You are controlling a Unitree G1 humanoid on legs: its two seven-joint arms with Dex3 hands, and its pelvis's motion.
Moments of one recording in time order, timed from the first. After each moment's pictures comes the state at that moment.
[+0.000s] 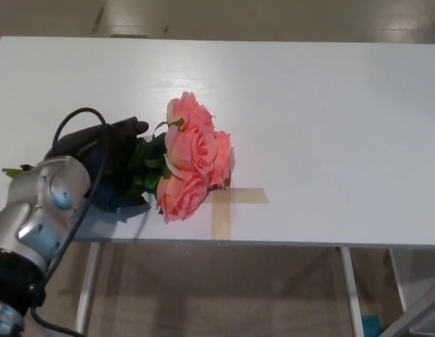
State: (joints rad) left_arm -0.66 0.48 -0.35 0.59 0.54 0.08 -0.22; right_arm -0.10 -0.26 -0.15 1.29 -0.10 -0.30 -0.18
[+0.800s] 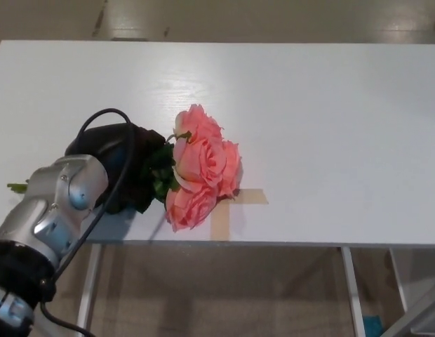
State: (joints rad) left_arm -0.70 0.47 -0.41 0.66 0.57 -0.03 -0.16; right_arm -0.11 -0.26 -0.14 1.30 -0.10 -0.30 -0.16
